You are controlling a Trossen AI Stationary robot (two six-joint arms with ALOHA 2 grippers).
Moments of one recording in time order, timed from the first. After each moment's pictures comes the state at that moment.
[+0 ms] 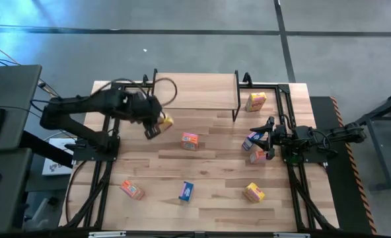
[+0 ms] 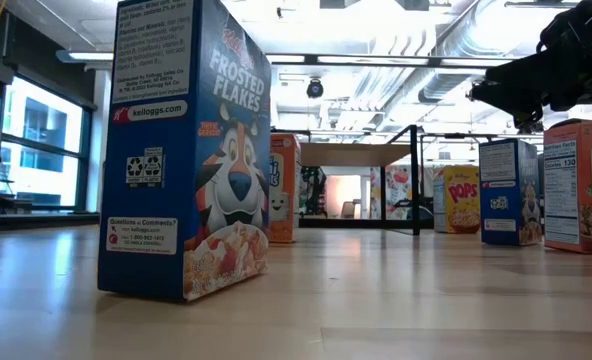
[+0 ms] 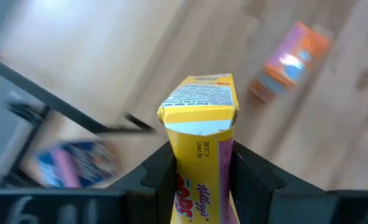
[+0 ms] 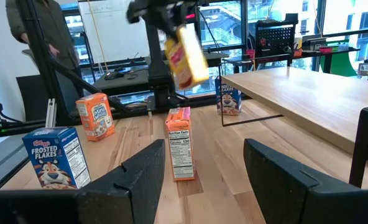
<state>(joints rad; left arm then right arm) 0.05 1.33 1.49 -1.34 -0.35 -0.35 0.19 0.03 0.01 0.06 0.33 0.09</state>
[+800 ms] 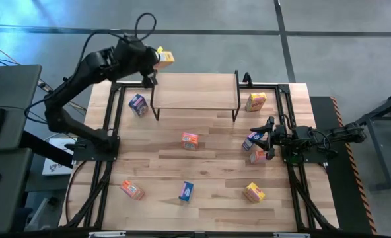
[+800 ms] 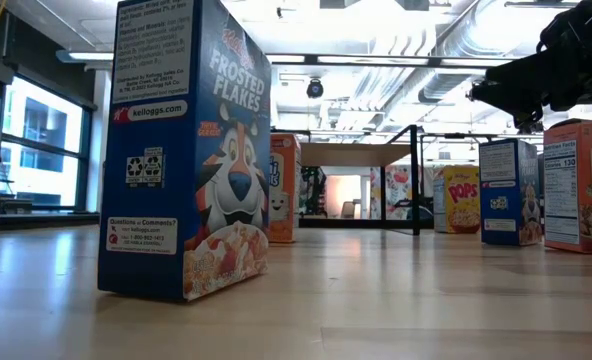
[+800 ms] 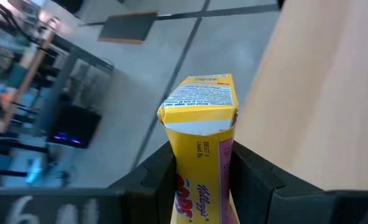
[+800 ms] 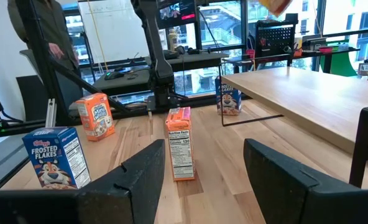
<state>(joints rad) 0.53 1.39 1.79 -1.05 -0.45 0.51 0.19 0.03 0.01 0.06 0.33 0.09</state>
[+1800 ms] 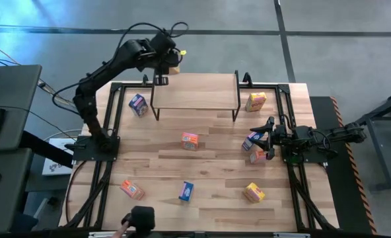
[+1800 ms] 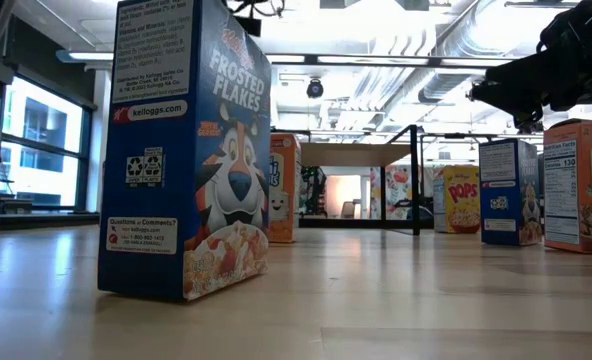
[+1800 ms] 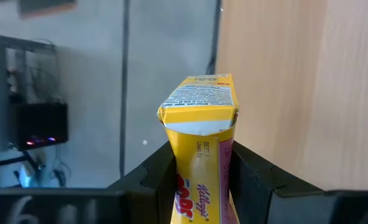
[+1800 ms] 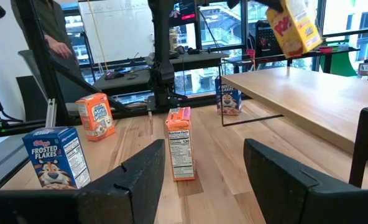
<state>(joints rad) 0.62 1.76 2.01 -1.24 -0.35 0.72 0.19 0.03 0.01 0.06 0.33 0.09</state>
